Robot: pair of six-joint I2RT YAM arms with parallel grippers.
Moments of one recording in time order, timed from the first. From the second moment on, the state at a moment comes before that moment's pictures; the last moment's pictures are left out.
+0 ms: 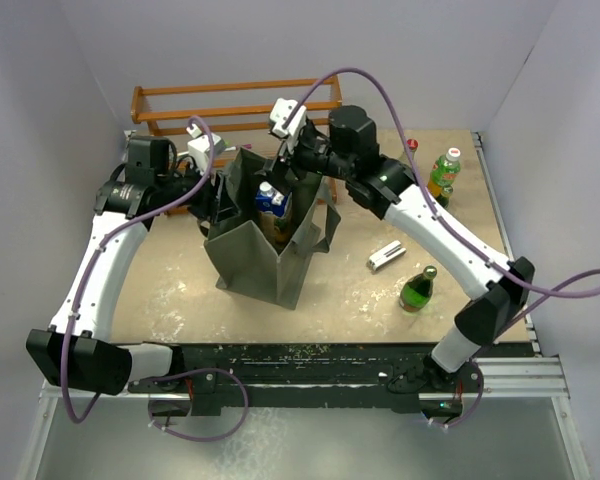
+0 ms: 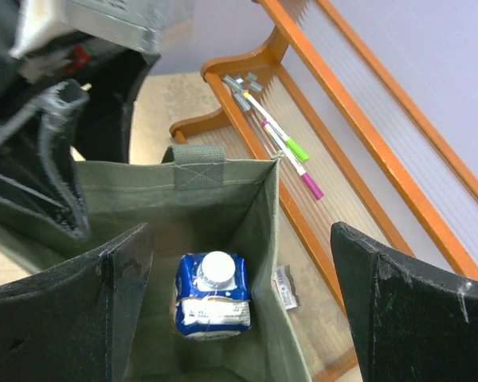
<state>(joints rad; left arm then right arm) -0.14 1.28 1.39 -0.83 0.68 0.13 0.72 1.66 1.75 -0.27 -0.34 -0.37</state>
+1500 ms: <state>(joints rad) -0.14 1.15 1.38 -0.75 0.62 0.17 0.14 1.49 1.43 -0.33 0.06 -0.16</state>
